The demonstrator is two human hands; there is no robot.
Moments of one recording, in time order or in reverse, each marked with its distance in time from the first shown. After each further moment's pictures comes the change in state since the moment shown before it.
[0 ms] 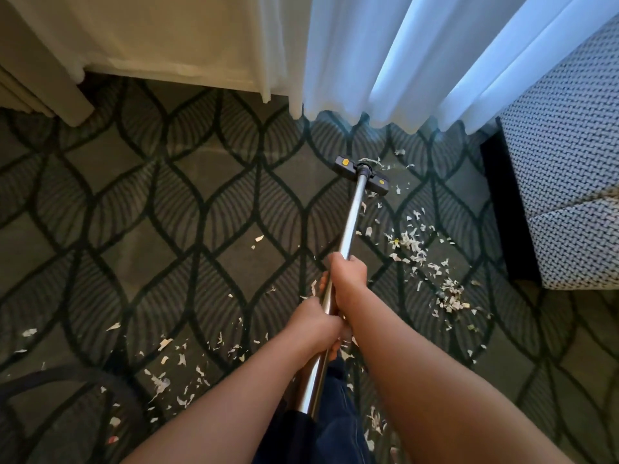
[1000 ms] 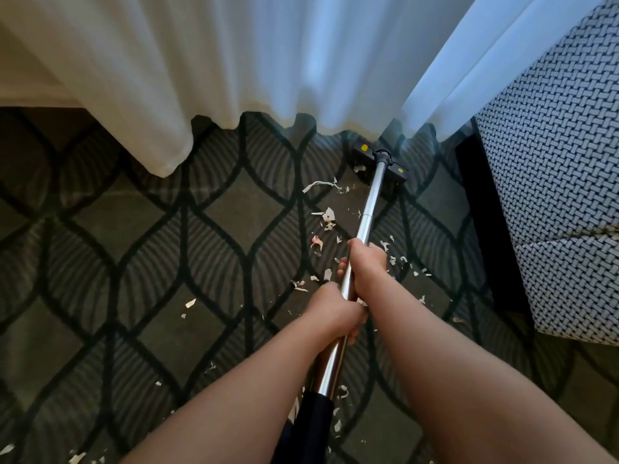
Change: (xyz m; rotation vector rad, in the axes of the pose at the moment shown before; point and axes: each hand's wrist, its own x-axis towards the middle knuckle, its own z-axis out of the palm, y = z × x) left_hand 0.237 0.239 0.103 0.152 -0.084 0.000; right_hand 0.273 -0.189 -0.085 0.111 0.110 0.122
